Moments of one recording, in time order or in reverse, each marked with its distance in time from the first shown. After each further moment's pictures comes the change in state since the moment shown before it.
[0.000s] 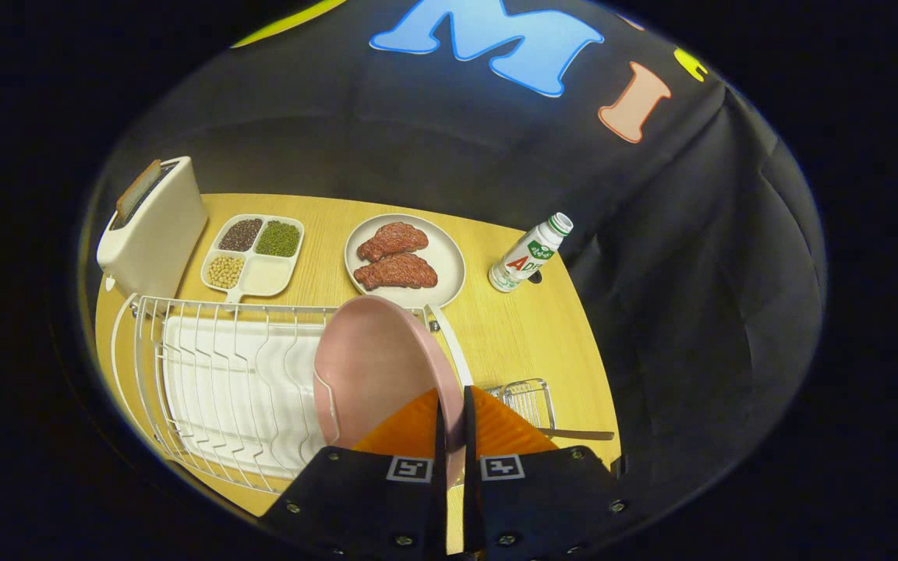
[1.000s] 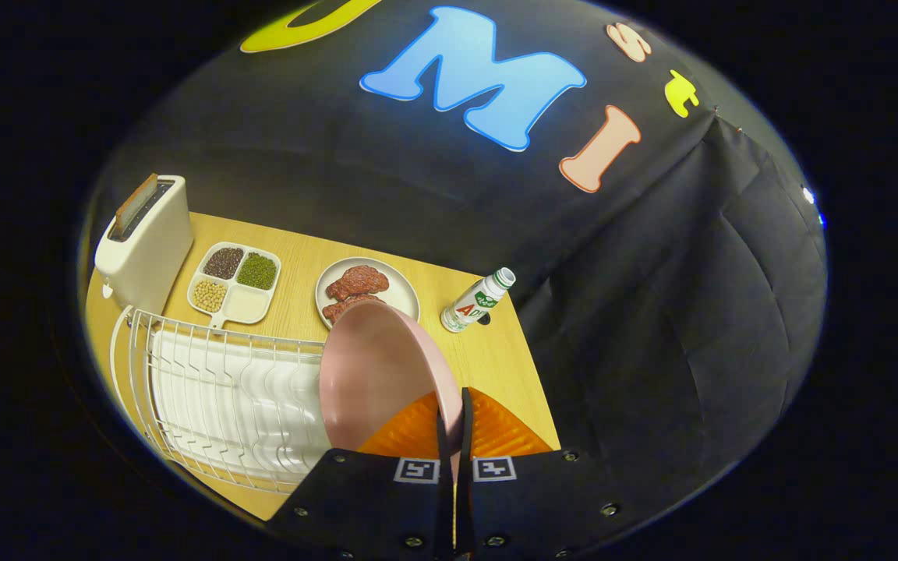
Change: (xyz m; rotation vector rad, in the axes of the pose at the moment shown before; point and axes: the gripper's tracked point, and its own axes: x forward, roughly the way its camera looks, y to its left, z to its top) arm -0.061 -0.060 0.043 -0.007 -0.125 -0.132
